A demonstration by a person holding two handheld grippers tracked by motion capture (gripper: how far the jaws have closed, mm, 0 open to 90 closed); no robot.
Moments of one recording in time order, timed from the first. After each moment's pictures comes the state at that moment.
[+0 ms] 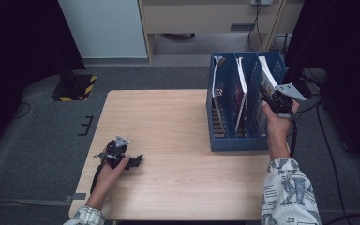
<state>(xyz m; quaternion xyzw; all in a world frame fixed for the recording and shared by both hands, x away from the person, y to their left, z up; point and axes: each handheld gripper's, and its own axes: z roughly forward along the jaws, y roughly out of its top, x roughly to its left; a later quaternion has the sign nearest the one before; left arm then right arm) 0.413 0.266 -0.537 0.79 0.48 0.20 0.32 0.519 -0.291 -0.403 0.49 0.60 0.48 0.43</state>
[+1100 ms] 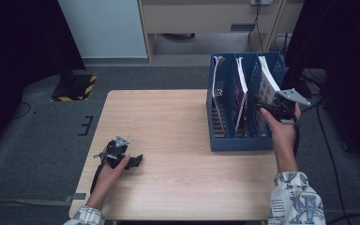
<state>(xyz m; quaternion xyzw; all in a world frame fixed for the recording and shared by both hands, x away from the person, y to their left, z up) 0.413 0.266 -0.537 0.79 0.48 0.20 0.32 0.494 -0.290 -0.401 0.50 0.60 0.49 0.38</state>
